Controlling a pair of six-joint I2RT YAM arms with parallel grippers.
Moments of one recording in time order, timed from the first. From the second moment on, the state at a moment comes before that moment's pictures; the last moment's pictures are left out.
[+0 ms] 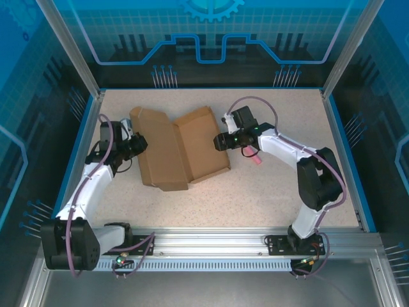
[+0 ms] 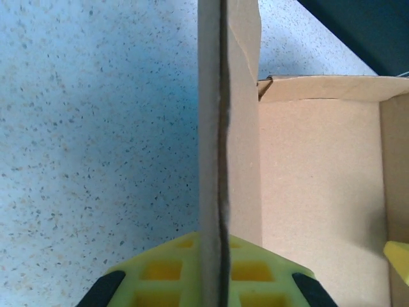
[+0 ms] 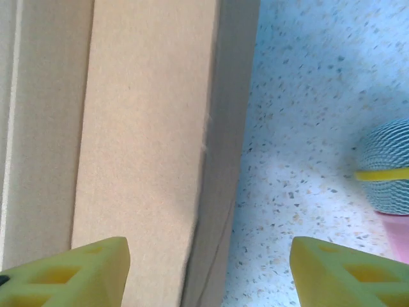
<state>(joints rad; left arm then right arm) 0.04 1.16 0.87 -0.45 0.26 -0.49 0.47 1.73 1.26 -0.45 -0.21 0.19</state>
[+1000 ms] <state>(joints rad) -0.12 1.43 1.29 -0.89 0.07 -0.26 0.49 1.95 1.34 -0.42 -0.35 0.29</state>
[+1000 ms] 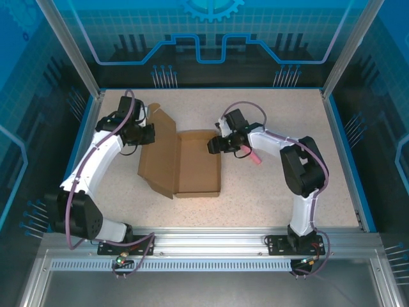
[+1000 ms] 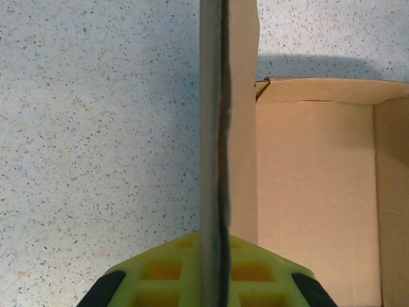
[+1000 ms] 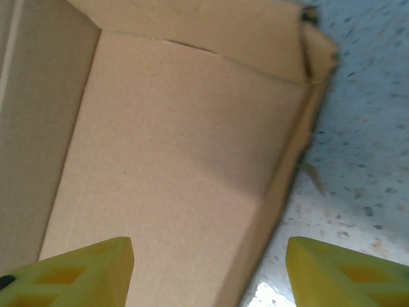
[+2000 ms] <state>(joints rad) -0.19 1.54 1.45 -0.92 0.07 -0.21 0.53 2.04 1.46 -0.48 -0.25 0.27</state>
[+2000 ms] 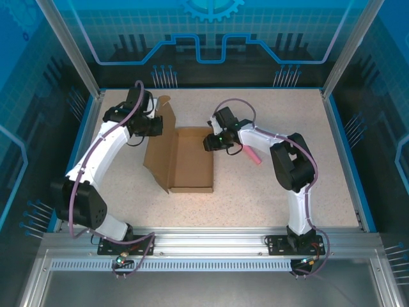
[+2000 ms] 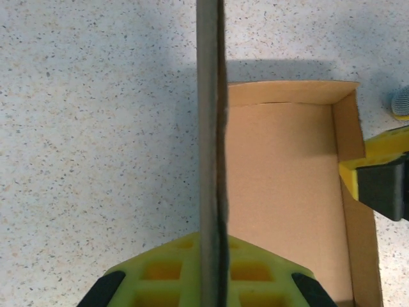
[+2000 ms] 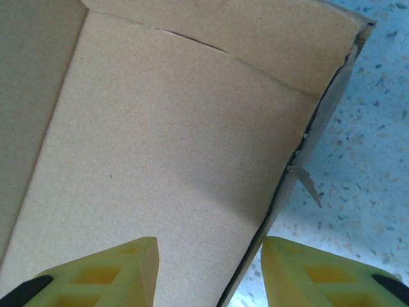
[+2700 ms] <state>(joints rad) -0.19 1.61 1.54 -0.95 0.03 -0.15 0.39 1.74 1.32 -0.60 -0.08 0.13</state>
